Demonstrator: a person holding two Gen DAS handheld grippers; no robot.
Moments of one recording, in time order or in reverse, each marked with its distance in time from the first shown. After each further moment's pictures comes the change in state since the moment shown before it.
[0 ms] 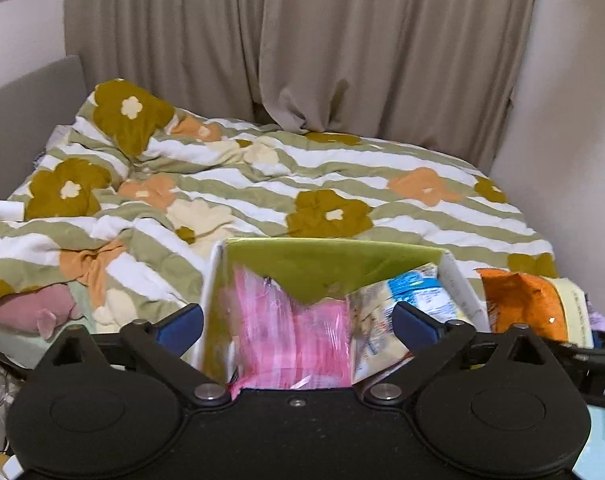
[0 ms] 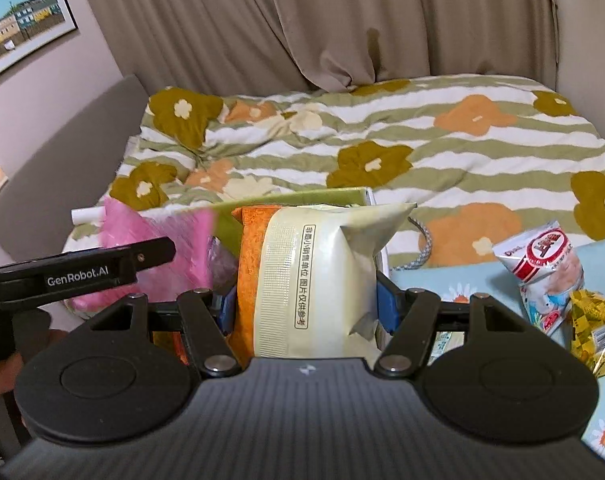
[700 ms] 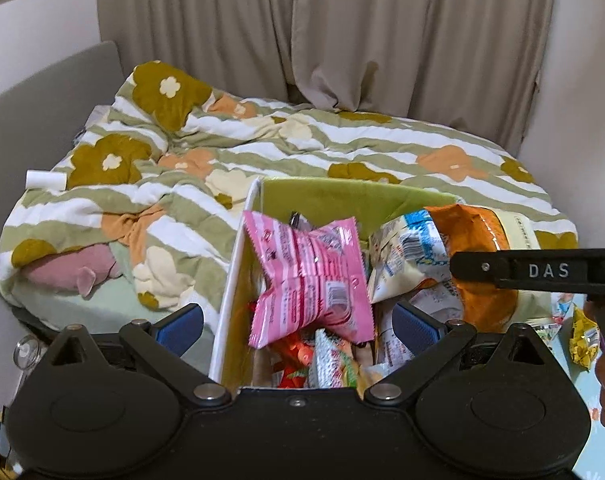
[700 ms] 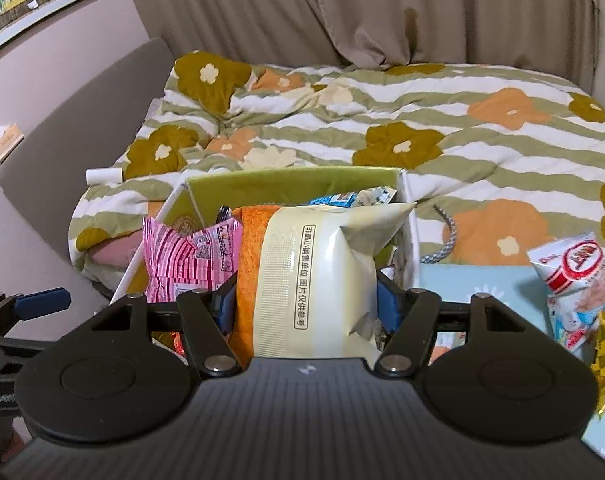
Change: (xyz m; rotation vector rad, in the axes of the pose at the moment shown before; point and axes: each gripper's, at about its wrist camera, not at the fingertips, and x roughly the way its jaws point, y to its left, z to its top) left arm -0.038 -0.010 -0.043 -0.025 0.060 0.116; right arm 0.032 0.010 0.000 -0.096 0.087 0.082
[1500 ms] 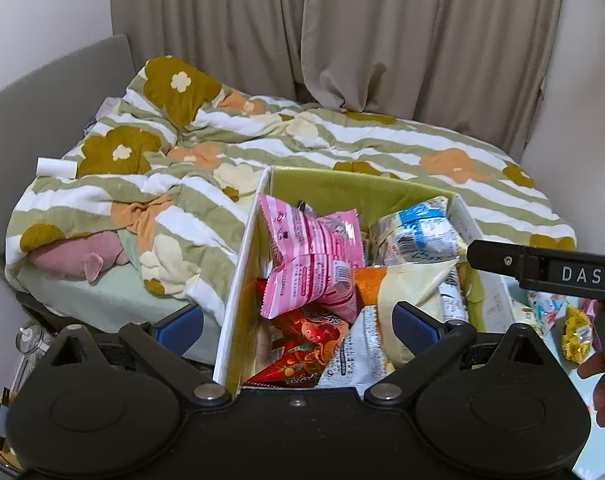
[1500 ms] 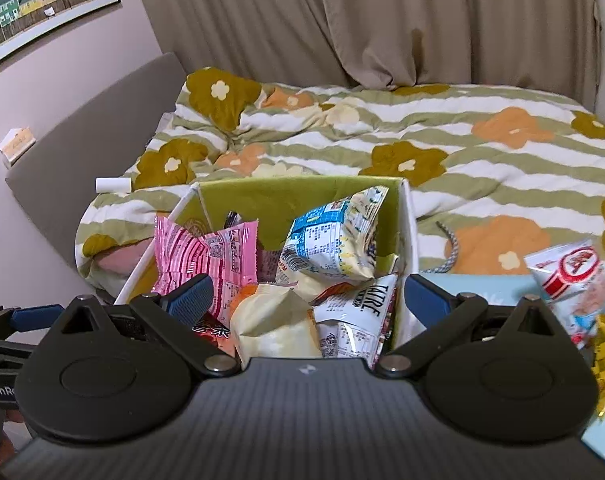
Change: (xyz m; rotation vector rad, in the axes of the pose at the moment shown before) left arm -0.024 0.003 -0.013 -0.025 -0.009 0.003; right arm -0.029 0.002 -0.015 -0.028 -0.095 -0.007
